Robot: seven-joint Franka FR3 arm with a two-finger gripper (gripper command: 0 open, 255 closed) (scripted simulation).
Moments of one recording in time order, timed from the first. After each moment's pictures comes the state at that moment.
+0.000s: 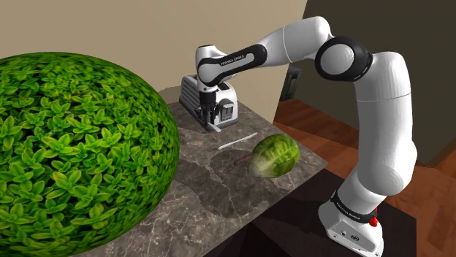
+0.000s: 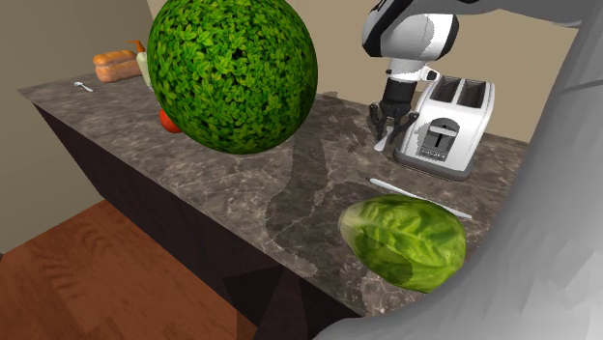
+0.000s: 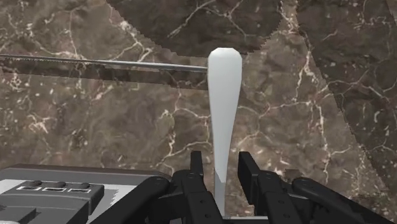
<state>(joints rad) -0.09 0.54 0.26 -1.56 -0.08 1.95 0.35</state>
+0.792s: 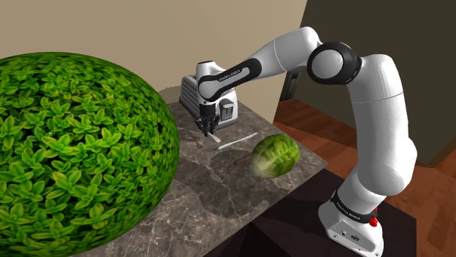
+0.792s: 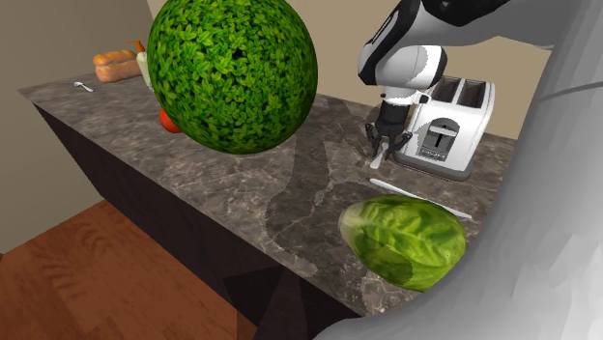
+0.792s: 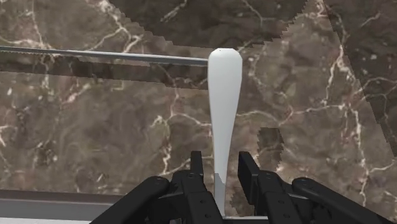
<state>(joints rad) -0.08 0.61 0.25 -1.62 -0.10 2.07 0.36</state>
